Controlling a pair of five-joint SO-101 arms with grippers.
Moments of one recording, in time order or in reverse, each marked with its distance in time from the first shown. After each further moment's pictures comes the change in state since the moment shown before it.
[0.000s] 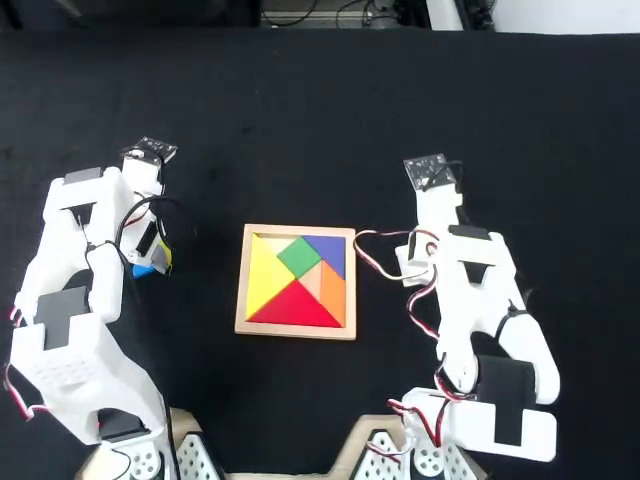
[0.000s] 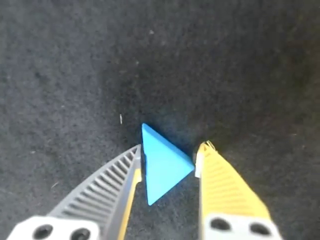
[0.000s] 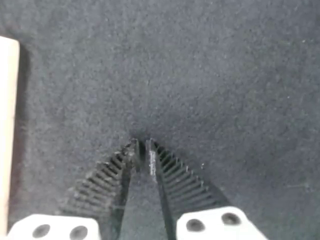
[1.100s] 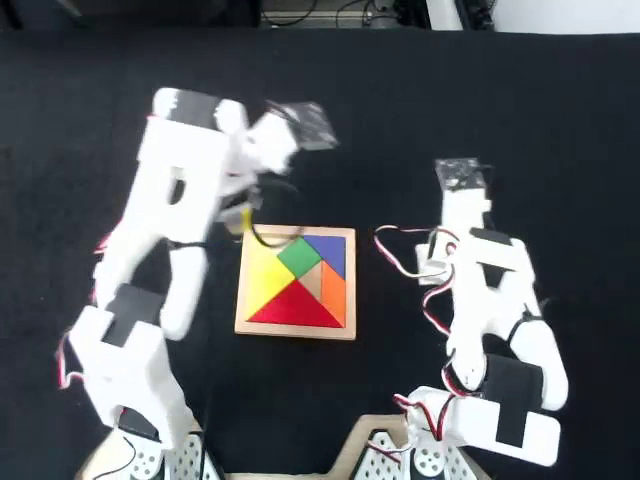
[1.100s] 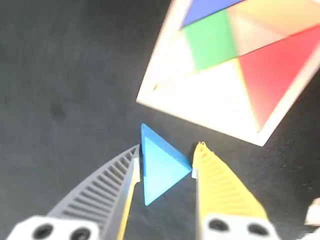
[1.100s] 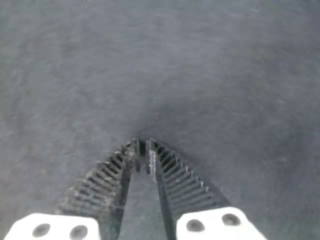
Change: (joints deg) left arm 32.0 0.3 -39.9 34.1 -24.3; right arm 7.6 0.1 -0.5 -0.6 -4.4
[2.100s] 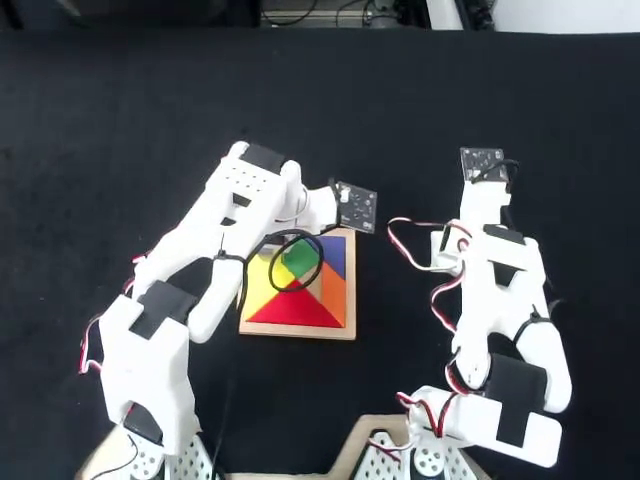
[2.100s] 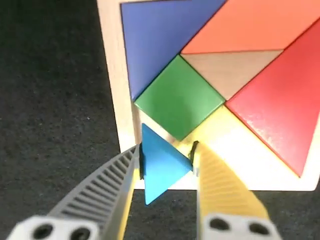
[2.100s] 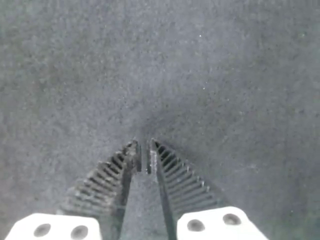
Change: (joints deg) left arm 6.2 4.7 19.5 -24.3 -13.2; right arm 1.5 0.0 -1.5 -2.5 -1.0
